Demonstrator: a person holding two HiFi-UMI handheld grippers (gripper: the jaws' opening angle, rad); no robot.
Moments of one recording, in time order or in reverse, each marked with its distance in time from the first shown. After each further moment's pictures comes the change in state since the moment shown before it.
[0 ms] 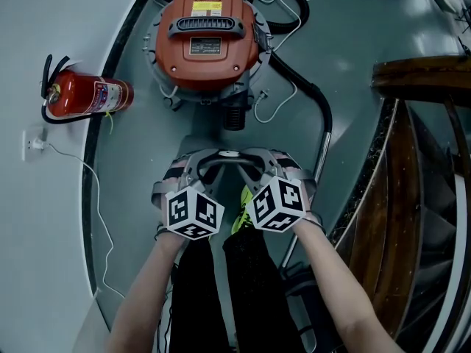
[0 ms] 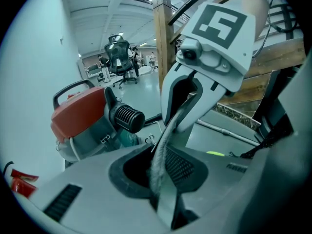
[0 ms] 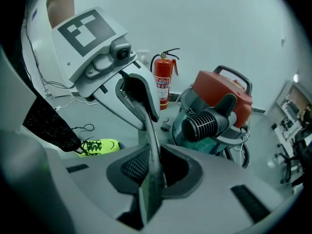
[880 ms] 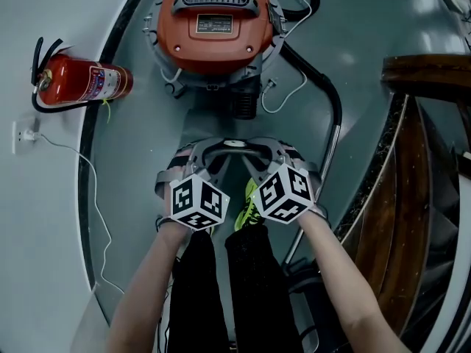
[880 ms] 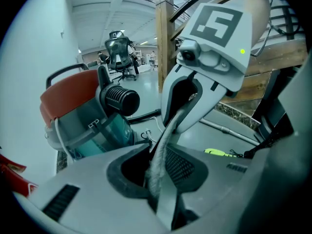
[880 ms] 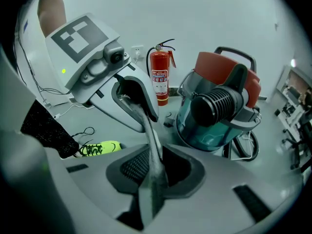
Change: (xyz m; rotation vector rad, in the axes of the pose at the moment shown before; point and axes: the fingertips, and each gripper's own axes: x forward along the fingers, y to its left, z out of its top) left arm 0.027 -0.009 -0.028 -0.028 0.009 -0.033; right arm 0.033 0.009 -0.019 0.097 0.010 0.039
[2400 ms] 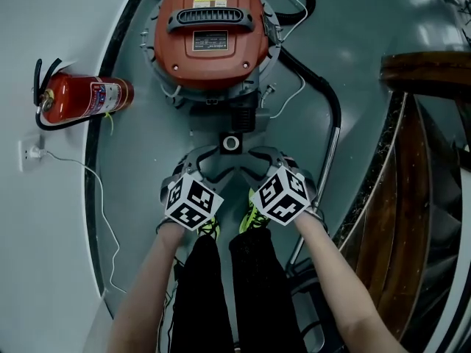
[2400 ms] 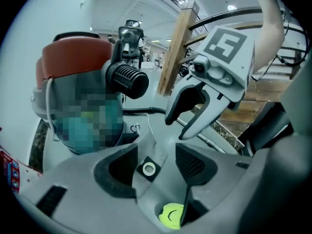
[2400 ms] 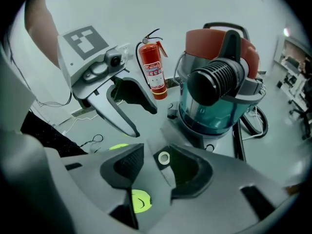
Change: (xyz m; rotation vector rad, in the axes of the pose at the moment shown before) left arm 0.008 -0.006 -0.020 -0.236 -0.009 -0.183; right arm 0.013 0.009 -0.015 0.198 0.060 0.094
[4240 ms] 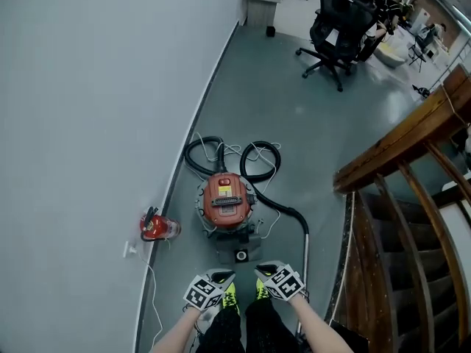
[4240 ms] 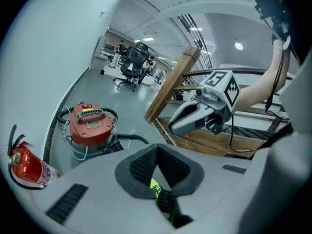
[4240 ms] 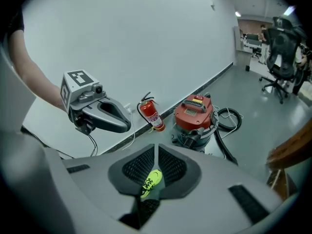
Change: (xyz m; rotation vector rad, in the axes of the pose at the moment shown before) left arm -0.253 -0.058 0.150 -0.212 -0.147 -0.174; right arm -0.254 0.059 0.132 0.387 -0.184 -0.040
